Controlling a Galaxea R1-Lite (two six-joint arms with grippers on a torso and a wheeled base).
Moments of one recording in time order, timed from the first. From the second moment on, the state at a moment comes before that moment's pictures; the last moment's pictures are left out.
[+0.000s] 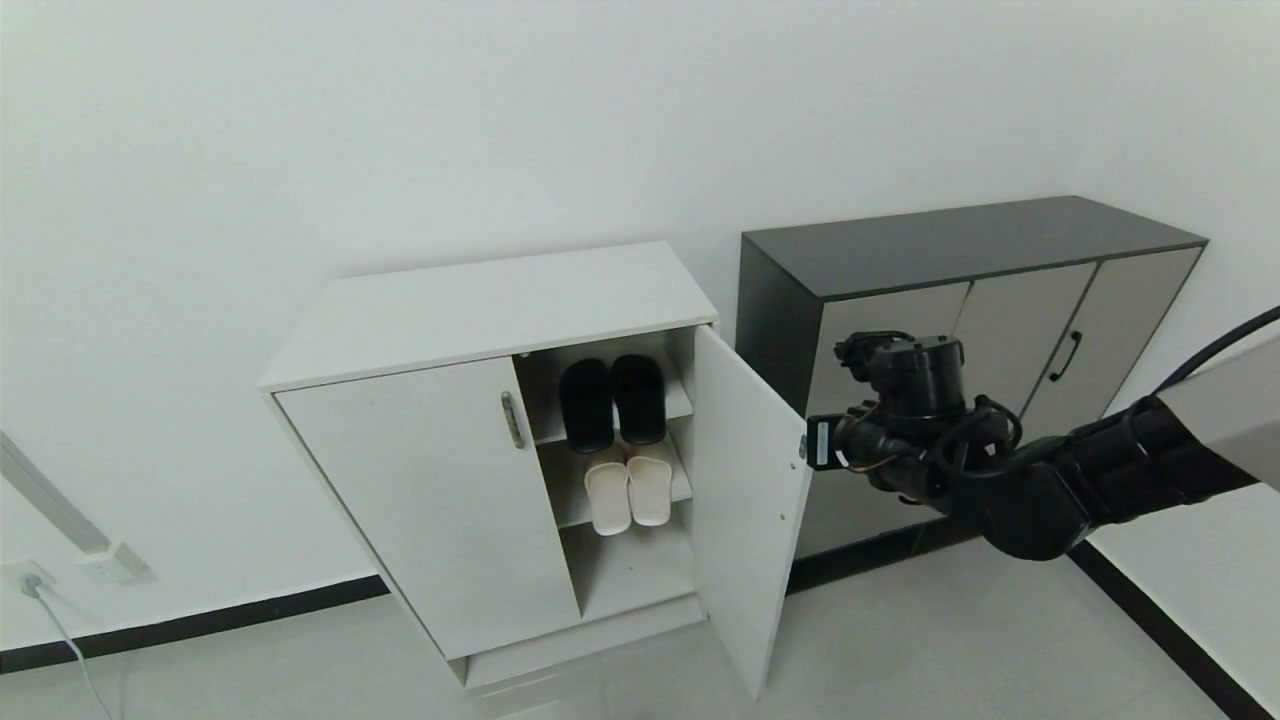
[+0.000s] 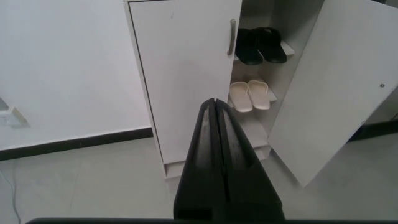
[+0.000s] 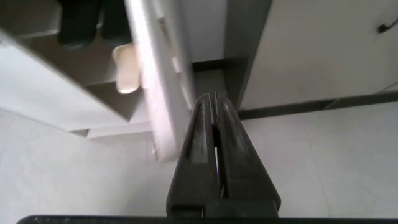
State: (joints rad) left arm 0.07 0.08 0.00 0.00 0.01 0.01; right arm 0.54 2.04 -1.10 -0.58 -0.26 0.19
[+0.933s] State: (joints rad) left arm 0.07 0.08 0.00 0.00 0.01 0.00; right arm 0.70 1.95 -0.91 -0.71 -0.17 0.14
